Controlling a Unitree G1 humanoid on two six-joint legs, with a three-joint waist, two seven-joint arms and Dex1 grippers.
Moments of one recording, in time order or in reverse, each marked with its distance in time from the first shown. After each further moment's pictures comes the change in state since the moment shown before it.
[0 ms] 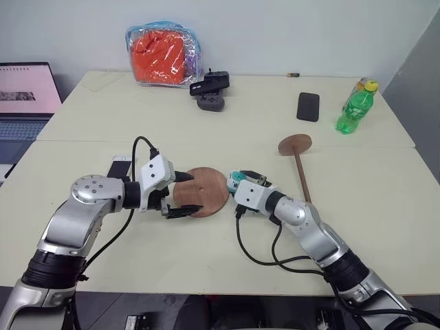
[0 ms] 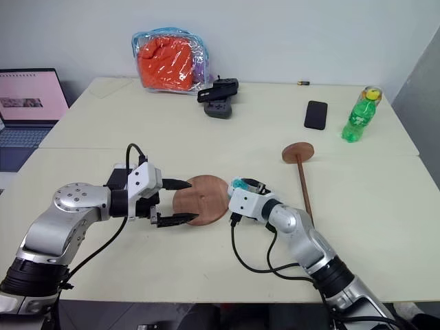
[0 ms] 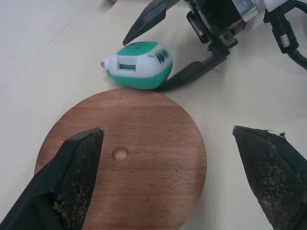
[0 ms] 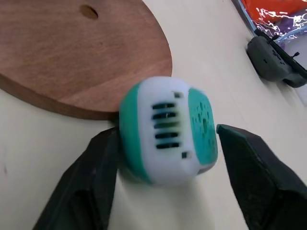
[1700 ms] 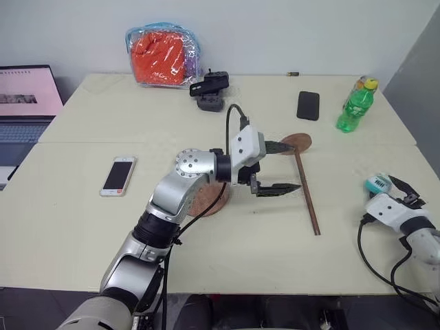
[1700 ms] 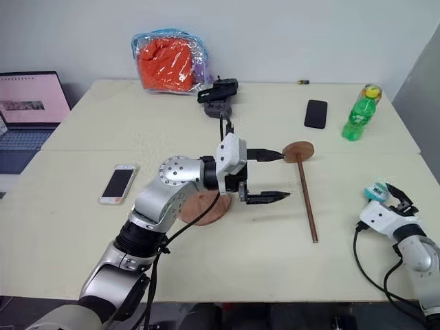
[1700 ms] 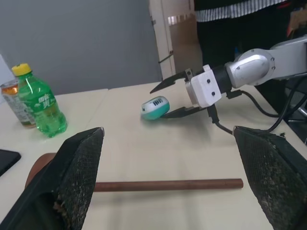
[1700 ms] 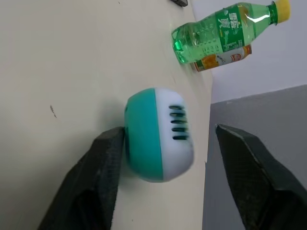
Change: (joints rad) left arm -0.379 -0.525 -0.252 0.128 0.037 -0.122 0.094; right arm 0.534 -0.423 -0.725 0.113 -0.035 -0.395 -0.253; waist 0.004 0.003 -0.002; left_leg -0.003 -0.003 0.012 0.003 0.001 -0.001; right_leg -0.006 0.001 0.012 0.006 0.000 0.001
